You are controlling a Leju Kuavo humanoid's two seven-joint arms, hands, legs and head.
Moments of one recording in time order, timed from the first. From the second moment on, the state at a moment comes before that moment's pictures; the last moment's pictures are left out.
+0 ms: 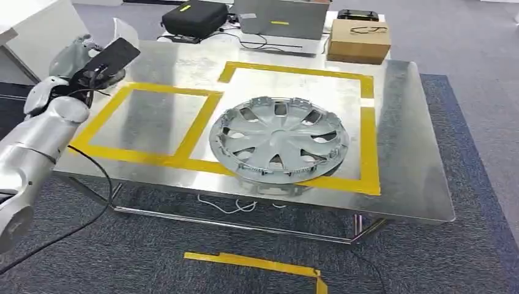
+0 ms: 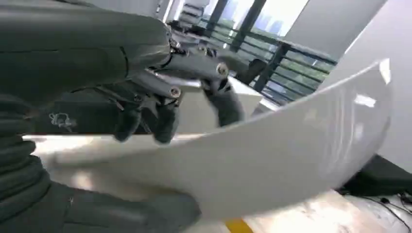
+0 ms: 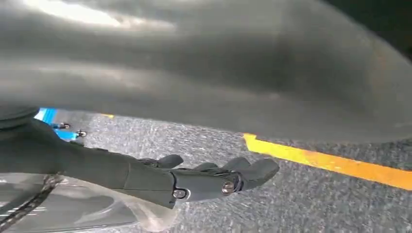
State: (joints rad) left arm -1.13 0.12 -0.35 -0.46 -0.70 0.30 0.02; right arm -0.07 0.14 -0.85 -0.19 0.87 -0.02 0.20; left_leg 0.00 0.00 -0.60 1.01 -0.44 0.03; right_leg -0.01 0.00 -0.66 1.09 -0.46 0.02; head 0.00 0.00
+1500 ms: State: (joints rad) left arm -0.92 0.06 -0.14 -0.75 -0.22 0.42 -0.26; right arm -0.07 0.14 -0.85 -0.19 0.90 -0.03 0.15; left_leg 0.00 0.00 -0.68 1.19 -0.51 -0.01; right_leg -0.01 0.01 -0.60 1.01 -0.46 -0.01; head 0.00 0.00
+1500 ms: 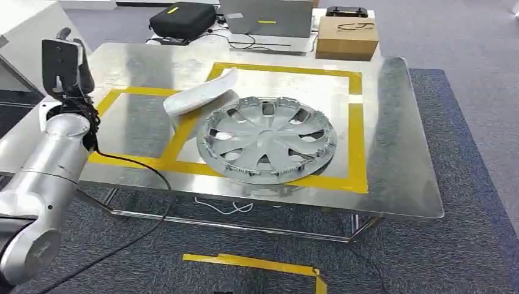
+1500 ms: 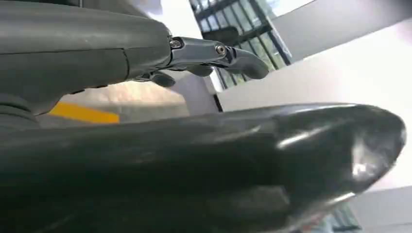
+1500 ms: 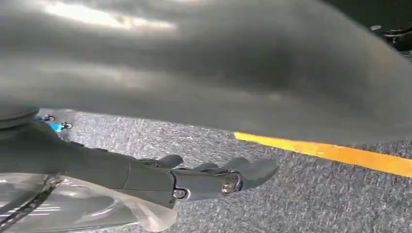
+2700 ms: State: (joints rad) left arm -0.60 0.10 -0.04 -1.19 0.10 0.44 -0.35; right arm -0.07 0.14 -0.91 -0.19 0.91 -0.06 0.14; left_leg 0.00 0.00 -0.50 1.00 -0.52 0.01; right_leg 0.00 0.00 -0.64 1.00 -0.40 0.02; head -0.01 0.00
